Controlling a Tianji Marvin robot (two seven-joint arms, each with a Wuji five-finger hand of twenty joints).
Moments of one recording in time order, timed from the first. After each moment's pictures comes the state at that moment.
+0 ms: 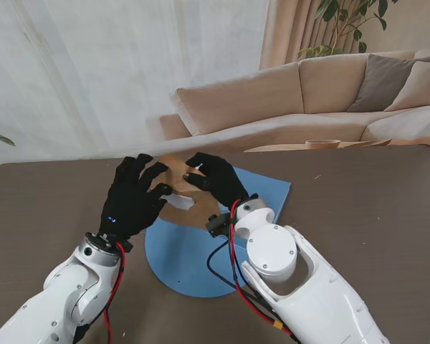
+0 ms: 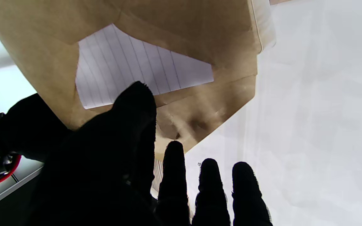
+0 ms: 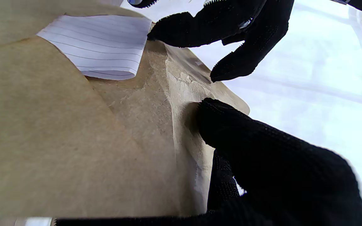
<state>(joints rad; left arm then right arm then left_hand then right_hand) 1.66 -1.06 -1.22 -1.70 1.29 -0.16 0.73 -1.42 -1.26 0.94 -1.79 0.04 0.16 -0.23 1.00 -0.54 0.63 -0.14 0.68 0.04 0.82 0.51 0.26 0.10 0.58 0.65 0.05 0.13 0.35 0.96 -0.09 0.13 0.53 1.05 0.74 -0.59 1.06 -0.11 0.81 -0.04 1.03 0.60 1.09 0.21 1.04 0.63 1.00 0.26 1.15 0.61 0.53 0.45 1.50 0.77</state>
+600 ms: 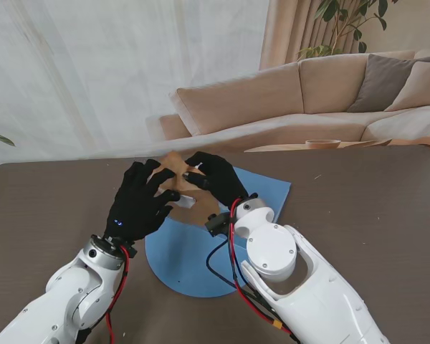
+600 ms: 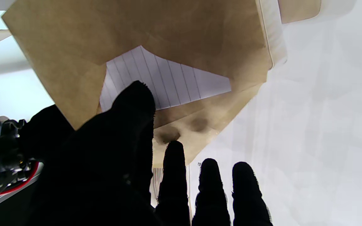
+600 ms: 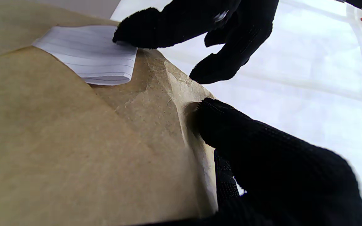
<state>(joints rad) 1.68 -1.06 -1.21 -1.72 1.27 -0.19 0.67 -1.41 -1.26 0.94 -1.79 0.05 0.16 -0.24 1.00 -0.54 0.61 -0.14 0.72 0.01 0.73 0.41 0.26 0.10 0.58 0.65 0.05 0.13 0.35 0.96 -0.09 0.13 0.53 1.05 0.74 -0.59 1.06 -0.11 0.81 -0.04 1.03 0.60 1.09 0.21 1.04 0.63 1.00 0.26 1.15 0.61 0.53 0.45 1.50 0.77</state>
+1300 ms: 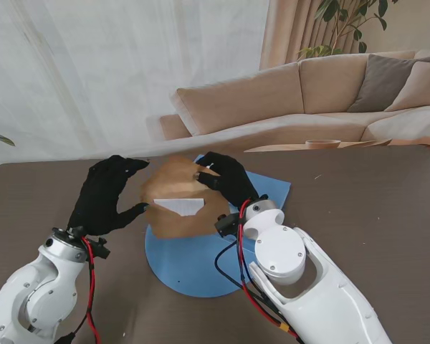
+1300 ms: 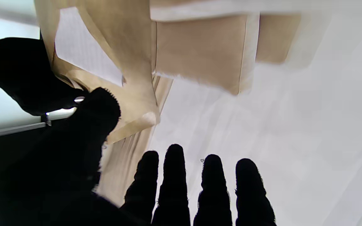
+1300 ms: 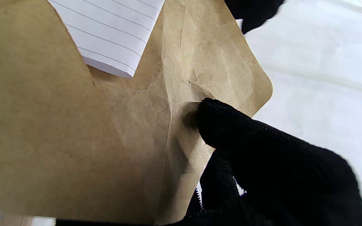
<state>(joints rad) 1.80 -1.11 -1.49 -1.83 0.88 -0.41 0.34 -1.46 -1.25 0.99 -1.83 0.01 0.19 -0.23 0.72 -0.50 0.69 -0.11 0.17 0.16 0.34 0.56 0.22 0.10 0.58 0.64 0.05 0.17 0.48 0.88 -0.09 0.19 0.65 1.00 0.74 -0.59 1.06 -0.11 0.81 -0.04 1.03 0.61 1.09 0.21 1.04 0.63 1.00 0.26 1.15 0.61 0.53 0.45 1.50 0.77</state>
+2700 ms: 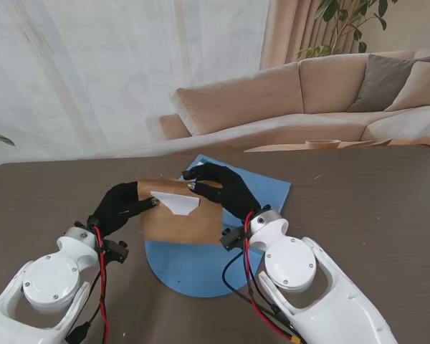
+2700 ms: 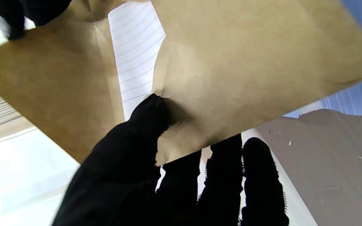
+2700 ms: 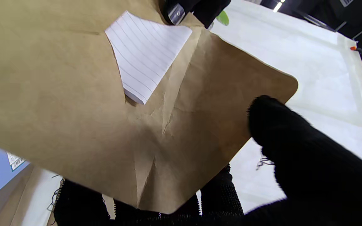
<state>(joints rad) 1.77 -1.14 -1.42 -1.93 0.01 0.07 -0.04 -1.52 -1.20 1.02 -1.86 -0.03 0.09 -0.11 1.17 -0.39 0.44 -0.11 0.78 0.15 0.75 0.46 1.00 0.27 0.59 0.71 0.59 0.37 0.86 0.84 0.10 0.38 1.11 0.94 0.44 -0.54 0.89 -0.05 0.66 -0.01 0.62 0.47 0.75 0.17 0.74 0.45 0.68 0.27 0.76 0.55 0.21 0.41 1.28 0.75</state>
